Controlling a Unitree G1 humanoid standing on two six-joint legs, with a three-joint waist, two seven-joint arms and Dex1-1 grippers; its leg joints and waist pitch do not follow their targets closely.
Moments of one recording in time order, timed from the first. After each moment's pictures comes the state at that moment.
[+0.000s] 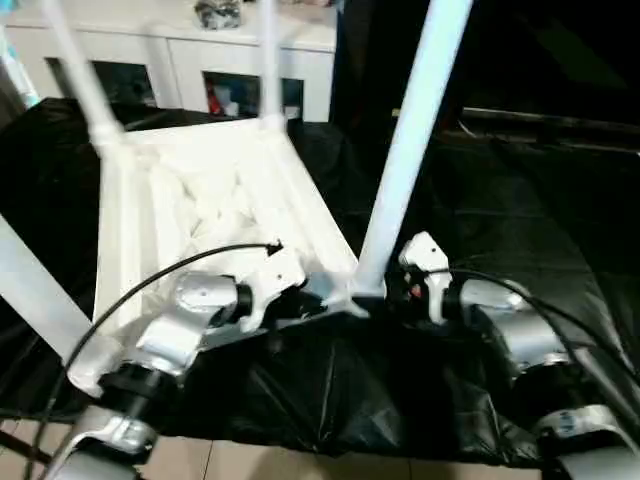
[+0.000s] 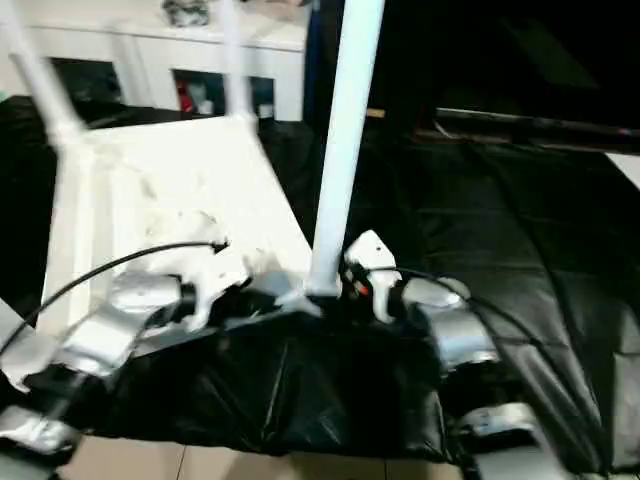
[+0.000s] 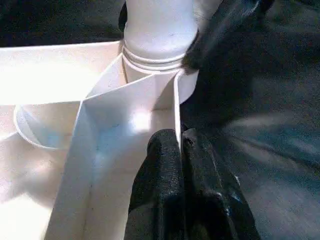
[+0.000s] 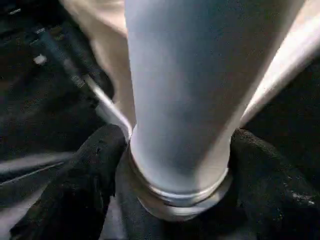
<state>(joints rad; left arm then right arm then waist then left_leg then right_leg) -0.48 0.37 -0.27 0.38 0.03 0.16 -1.14 -0.51 -0.31 0.15 0.57 0.05 0.12 1.12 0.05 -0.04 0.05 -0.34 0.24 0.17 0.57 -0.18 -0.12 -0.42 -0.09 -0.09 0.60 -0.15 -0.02</state>
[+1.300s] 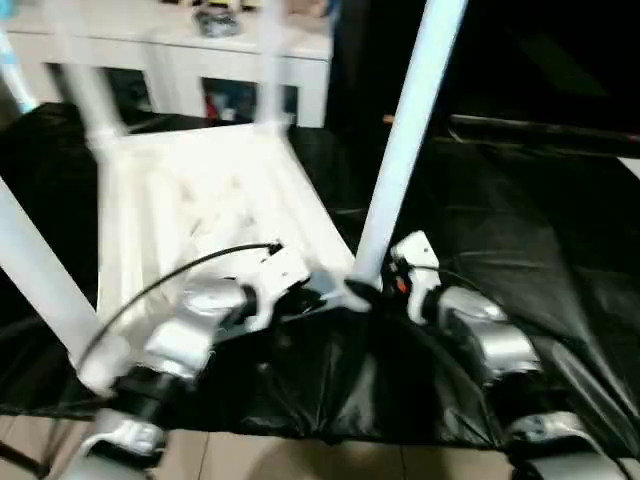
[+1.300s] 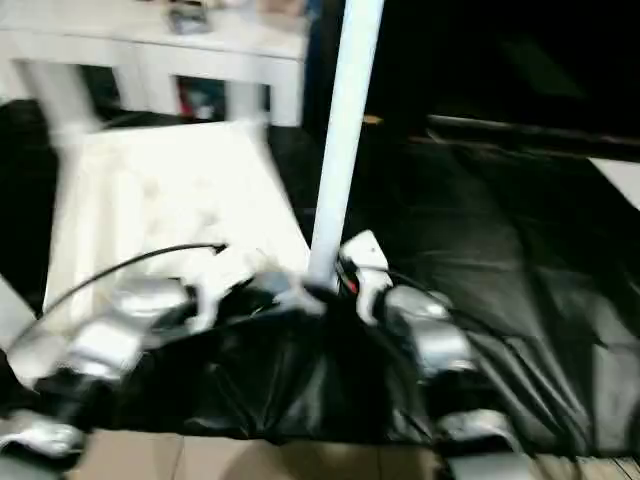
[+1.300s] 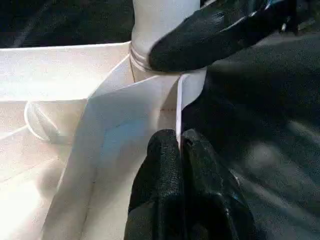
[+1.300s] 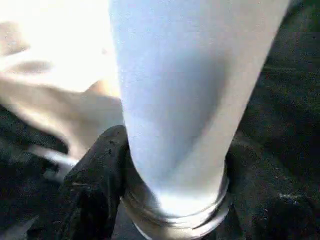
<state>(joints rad) -0.48 0.22 -0.25 0.40 0.12 0.26 -0.83 -0.53 -0.08 0.02 0.67 0.04 0.13 0.59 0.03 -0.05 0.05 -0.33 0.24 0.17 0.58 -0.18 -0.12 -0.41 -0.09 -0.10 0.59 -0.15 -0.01</state>
